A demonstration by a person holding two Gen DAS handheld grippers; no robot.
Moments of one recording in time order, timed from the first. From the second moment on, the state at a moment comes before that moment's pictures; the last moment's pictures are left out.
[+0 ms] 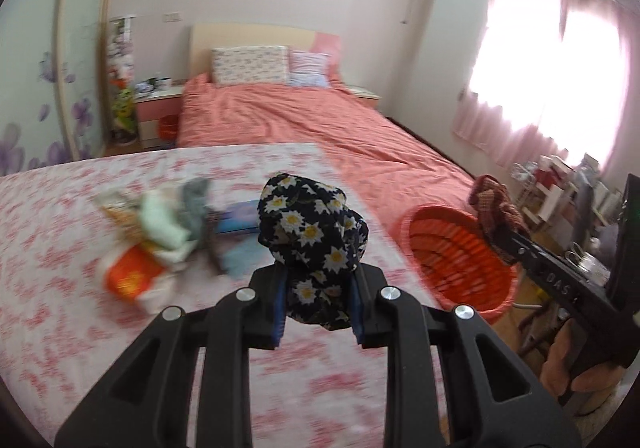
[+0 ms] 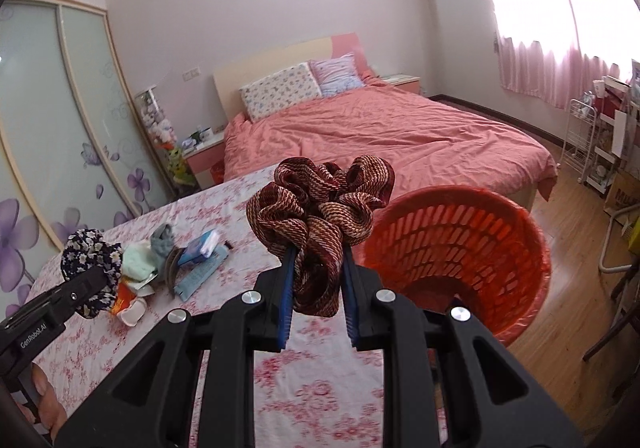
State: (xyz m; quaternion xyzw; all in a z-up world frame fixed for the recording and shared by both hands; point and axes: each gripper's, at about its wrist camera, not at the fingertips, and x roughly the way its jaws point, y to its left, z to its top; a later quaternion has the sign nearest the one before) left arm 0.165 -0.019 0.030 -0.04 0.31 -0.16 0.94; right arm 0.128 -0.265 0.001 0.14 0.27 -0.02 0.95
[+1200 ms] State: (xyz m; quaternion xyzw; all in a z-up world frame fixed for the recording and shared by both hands) left arm 0.263 -0.213 -0.052 0.06 0.37 -0.23 0.90; right arm 0.158 -0.391 -0.052 0.23 0.29 -0.11 0.92
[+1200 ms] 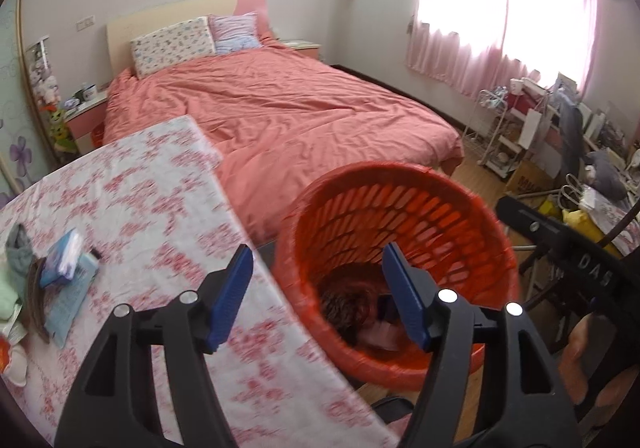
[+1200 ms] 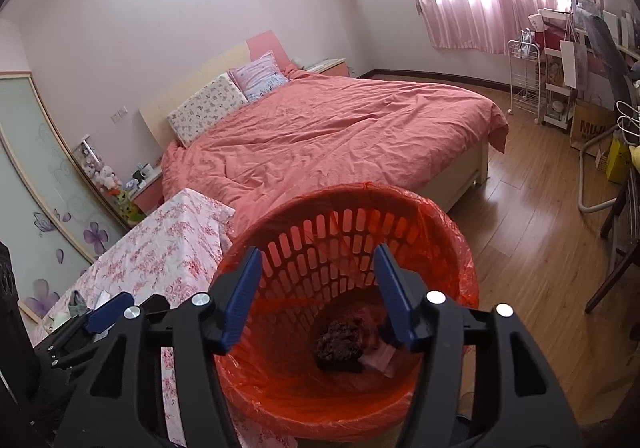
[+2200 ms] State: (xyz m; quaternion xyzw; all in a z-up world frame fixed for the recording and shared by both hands) left arm 0.229 0.110 -0.084 -0.06 0.42 0.09 0.90; right arm 0.176 -0.209 -0.069 0.12 0.37 0.03 0.92
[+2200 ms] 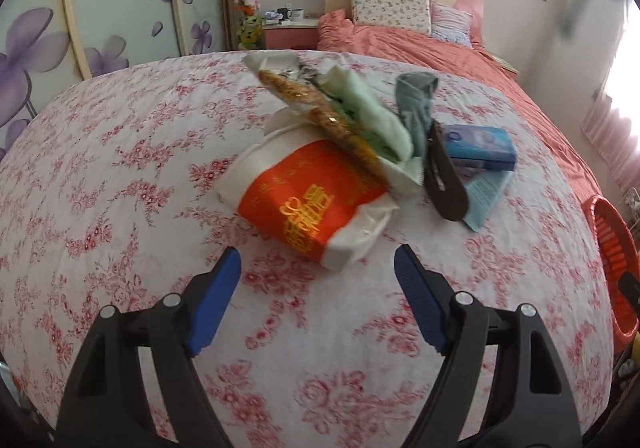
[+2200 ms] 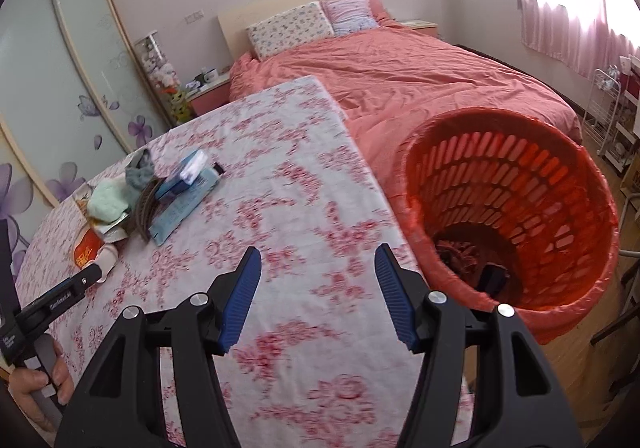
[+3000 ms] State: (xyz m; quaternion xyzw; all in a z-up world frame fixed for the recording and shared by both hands) left arm 0.260 0.156 -0.081 -0.06 0.41 0.11 0.90; right arm 0.196 -0.135 -0.082 0.07 0.40 0.07 0.91
